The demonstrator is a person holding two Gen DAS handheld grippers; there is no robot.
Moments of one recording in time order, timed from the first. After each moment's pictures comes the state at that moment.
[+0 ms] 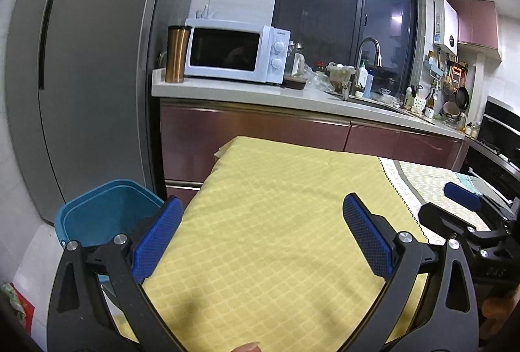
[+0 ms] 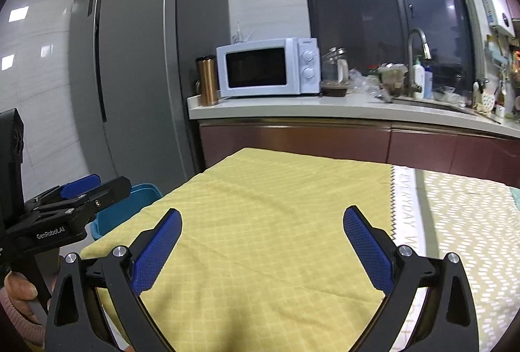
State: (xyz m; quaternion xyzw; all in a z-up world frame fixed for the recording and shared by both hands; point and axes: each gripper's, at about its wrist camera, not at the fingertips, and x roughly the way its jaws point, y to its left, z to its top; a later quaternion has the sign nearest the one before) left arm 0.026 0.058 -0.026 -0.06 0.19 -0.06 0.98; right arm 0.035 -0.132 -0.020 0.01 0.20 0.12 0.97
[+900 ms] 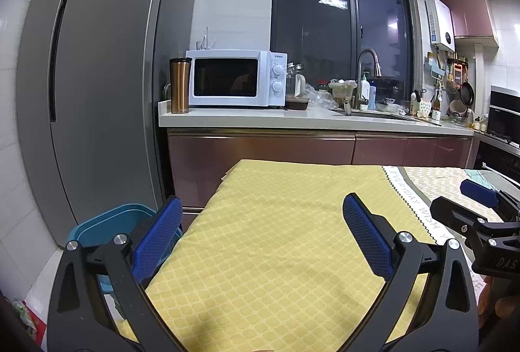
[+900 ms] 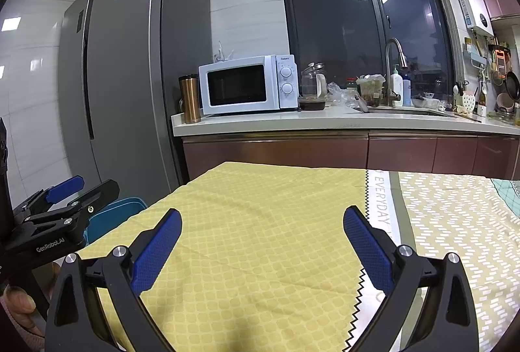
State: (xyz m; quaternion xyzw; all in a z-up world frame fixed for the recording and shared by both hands) left arm -0.005 0.036 -0.021 -0.02 0.13 -0.03 0.99; right arm 0.007 -0.152 -0.022 0.02 0.16 0.09 0.98
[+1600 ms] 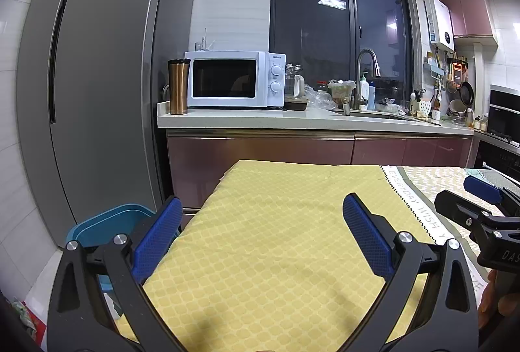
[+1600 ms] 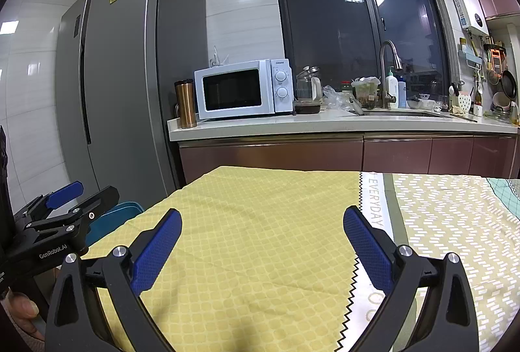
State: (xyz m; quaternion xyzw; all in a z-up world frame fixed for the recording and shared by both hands) left arm -0.003 0.035 -0.021 -0.02 0.13 -0.04 0.99; right arm 0.005 -0.157 -0.020 0.03 0.15 0.08 0.98
